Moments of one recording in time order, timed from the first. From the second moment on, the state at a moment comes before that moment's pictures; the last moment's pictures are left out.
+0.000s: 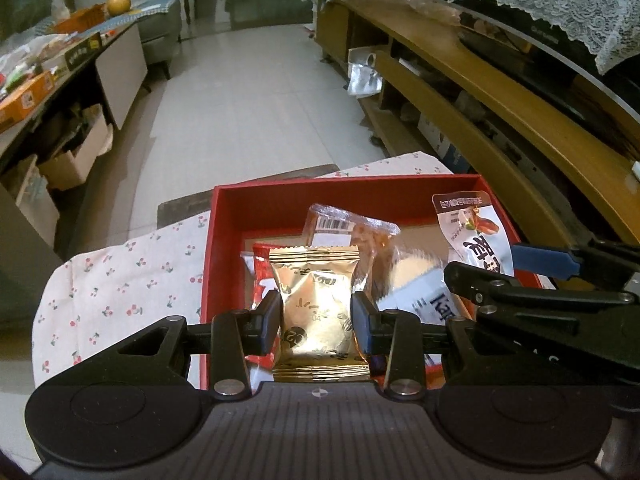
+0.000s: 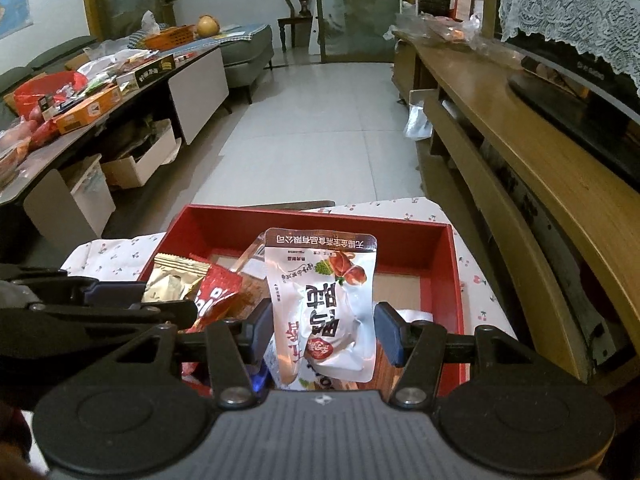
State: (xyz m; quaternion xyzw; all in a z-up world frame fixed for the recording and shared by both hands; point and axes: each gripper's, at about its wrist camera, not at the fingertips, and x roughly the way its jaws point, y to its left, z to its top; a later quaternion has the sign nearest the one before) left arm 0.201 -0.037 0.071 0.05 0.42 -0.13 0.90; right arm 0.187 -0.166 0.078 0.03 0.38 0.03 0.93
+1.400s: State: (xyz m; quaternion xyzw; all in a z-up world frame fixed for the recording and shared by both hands) left arm 0.228 -0.045 0.038 0.06 0.45 -0.10 0.88; right arm 0.224 -0.170 0.047 0.02 0.41 0.01 0.91
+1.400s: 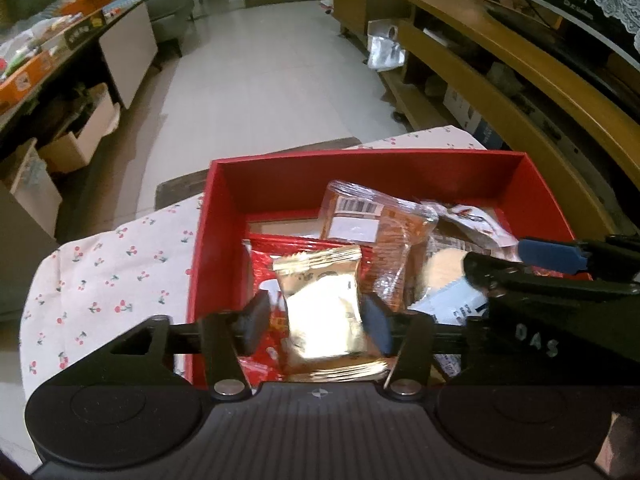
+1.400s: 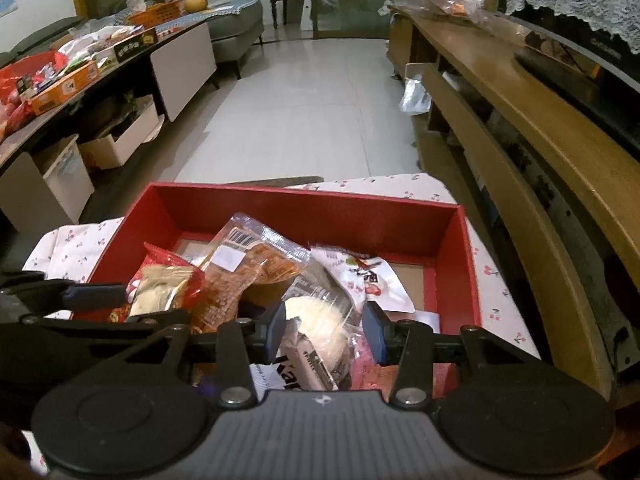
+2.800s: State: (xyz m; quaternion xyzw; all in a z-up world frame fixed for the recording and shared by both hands) left arm 0.099 -0.004 0.050 0.12 0.40 -0.02 0.91; right arm 0.076 -0.152 0.062 0.06 0.41 0.03 0.91
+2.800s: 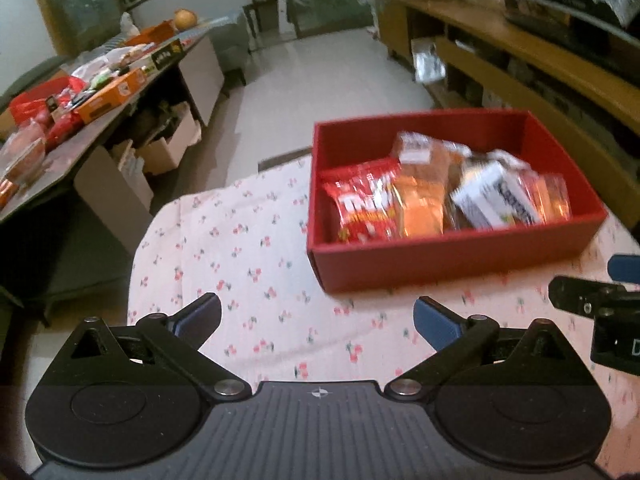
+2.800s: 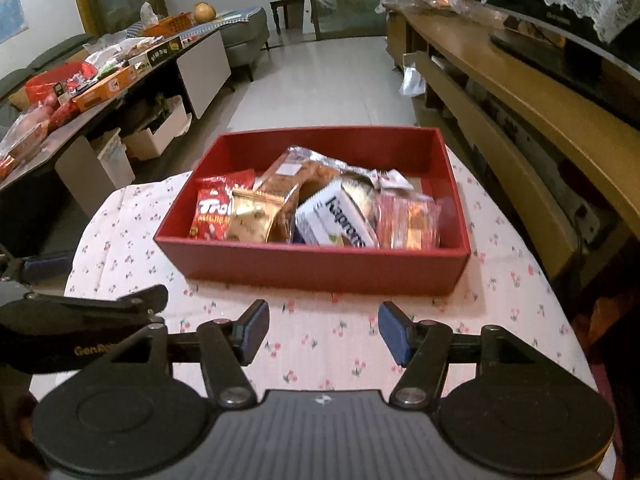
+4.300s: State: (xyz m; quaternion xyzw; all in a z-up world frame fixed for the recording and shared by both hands) left arm 0.016 0.020 0.037 0.04 0.45 -0.08 0.89; right arm -0.015 -0.138 0.056 0.07 0.41 0.03 0.91
